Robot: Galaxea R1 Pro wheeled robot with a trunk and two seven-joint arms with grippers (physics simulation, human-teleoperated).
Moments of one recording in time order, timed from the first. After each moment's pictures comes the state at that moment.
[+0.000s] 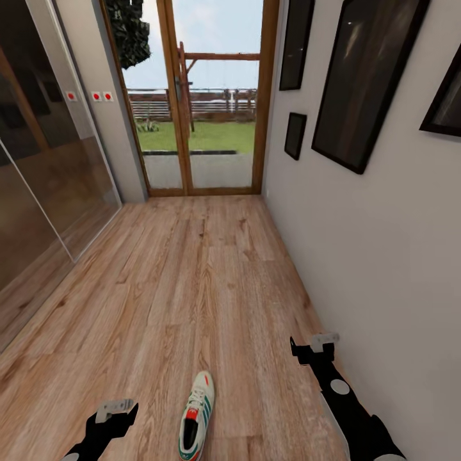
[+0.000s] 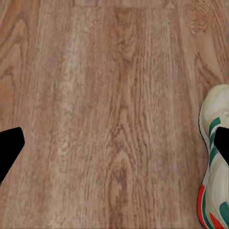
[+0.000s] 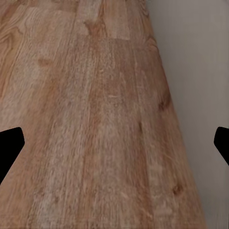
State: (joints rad) left arm -0.40 0.16 0.13 -0.29 0.05 -0.32 -0.17; right arm -0.43 -0.03 0.01 -0.80 0.12 -0.11 -0.03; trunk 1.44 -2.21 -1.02
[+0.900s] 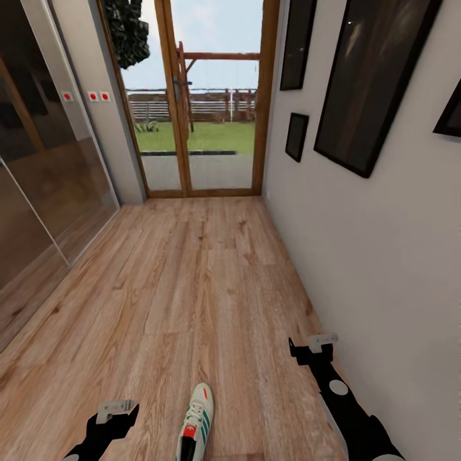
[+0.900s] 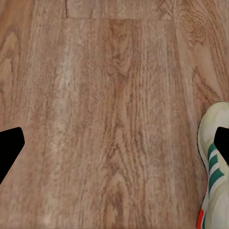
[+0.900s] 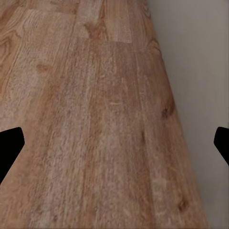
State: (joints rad) left arm -0.40 0.16 0.13 -0.30 0.05 -0.32 -0.18; right arm -0.43 -0.02 0.01 -0.79 0.12 -0.11 -0.03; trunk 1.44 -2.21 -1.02
